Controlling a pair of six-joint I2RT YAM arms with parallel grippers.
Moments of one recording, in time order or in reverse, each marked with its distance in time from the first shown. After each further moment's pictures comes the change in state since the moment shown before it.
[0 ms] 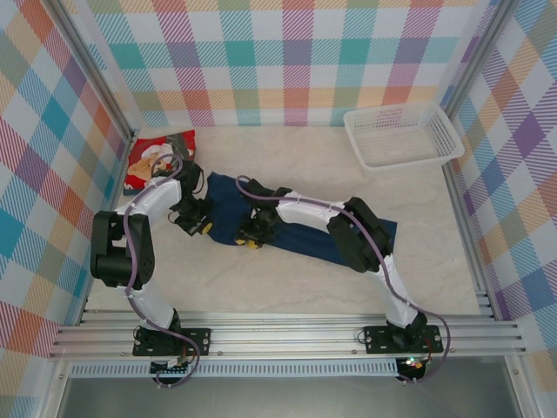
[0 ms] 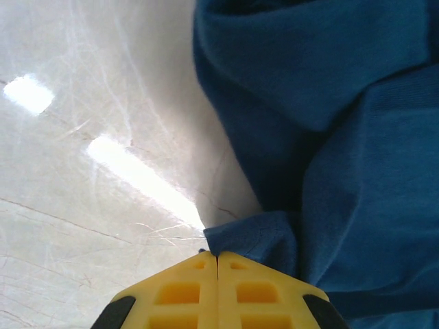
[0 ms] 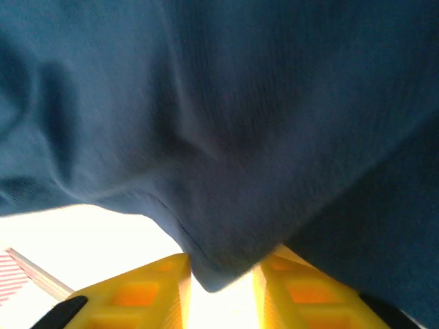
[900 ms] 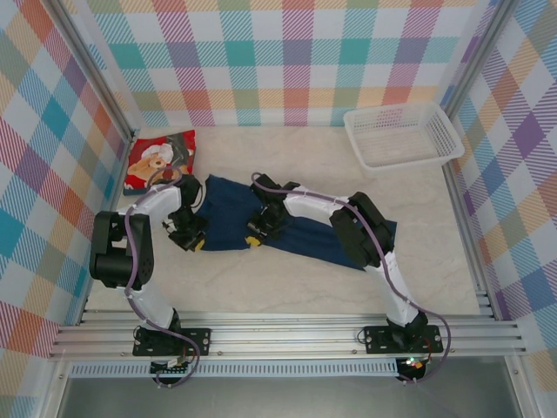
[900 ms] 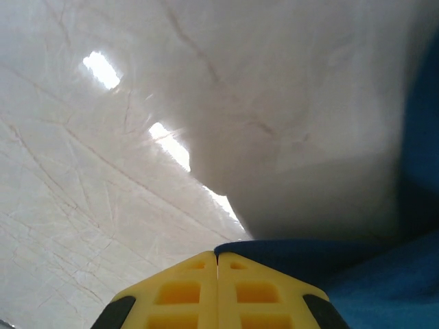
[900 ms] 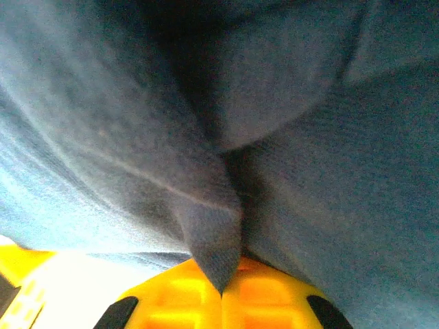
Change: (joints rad) left arm 0.020 -0.002 -0.101 -0.078 -0.085 -0.070; right arm -0.066 0.009 -0.025 -0.038 -0.140 0.163
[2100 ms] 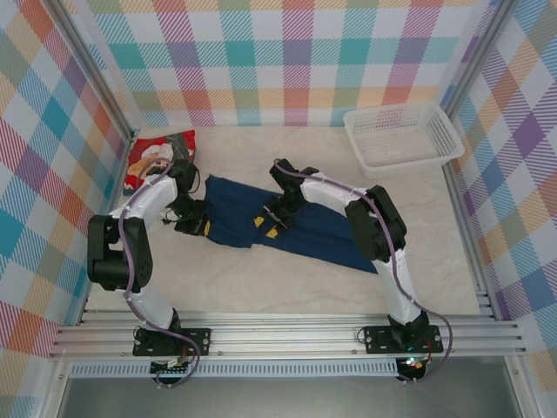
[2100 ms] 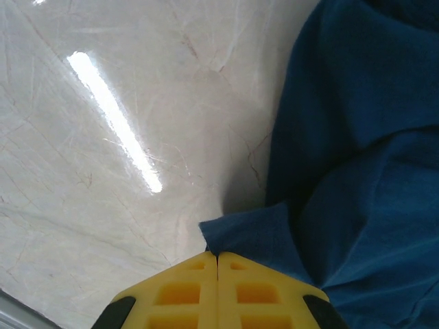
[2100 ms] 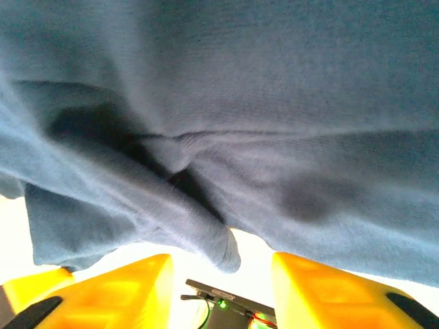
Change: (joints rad) left arm -0.006 -0.028 0.134 -0.051 0.154 -0.360; right arm -0.120 -0.060 0.018 -0.118 -0.060 0.043
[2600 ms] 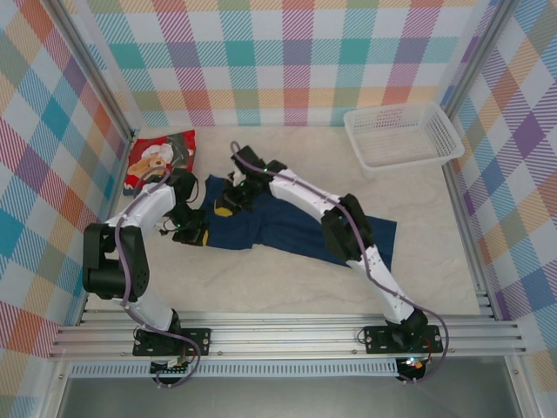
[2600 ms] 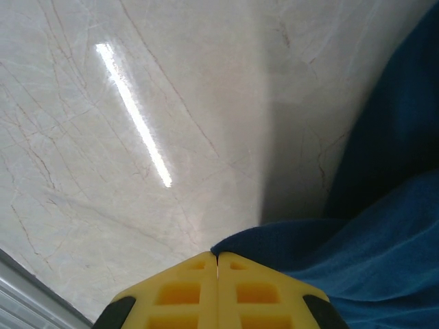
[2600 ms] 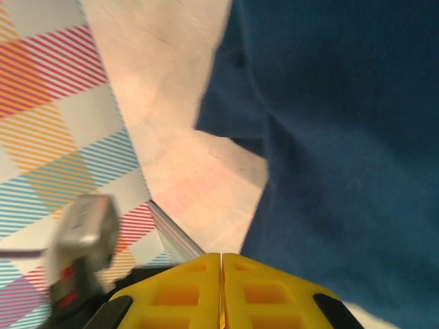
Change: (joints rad) left arm -0.001 -0.074 -0.103 -0.018 -0.001 -0.027; right arm 0.130 0.330 0.570 0.085 -0.107 -0.211
